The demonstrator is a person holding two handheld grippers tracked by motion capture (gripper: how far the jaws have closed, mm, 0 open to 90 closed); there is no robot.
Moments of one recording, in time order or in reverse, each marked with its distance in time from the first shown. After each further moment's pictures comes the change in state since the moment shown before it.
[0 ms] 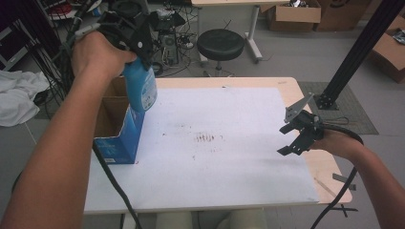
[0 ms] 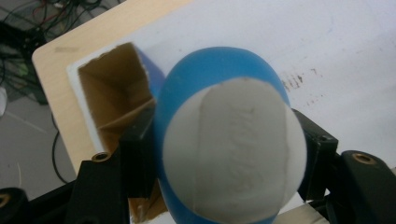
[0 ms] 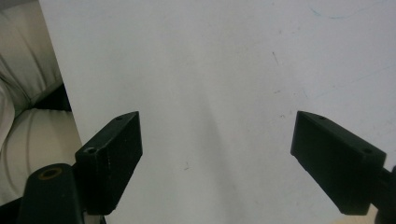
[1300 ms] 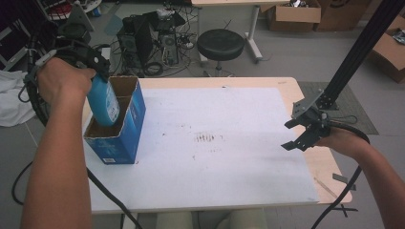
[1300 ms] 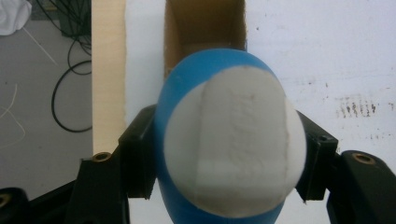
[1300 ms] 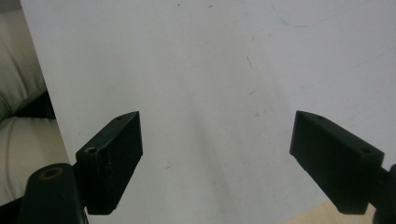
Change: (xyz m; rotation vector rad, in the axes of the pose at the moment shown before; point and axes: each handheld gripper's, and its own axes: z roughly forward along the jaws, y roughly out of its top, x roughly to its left) left arm 0.077 -0.057 0.042 0.015 0.089 -0.331; right arm -0.006 -0.007 -0.014 -0.055 -0.063 -0.003
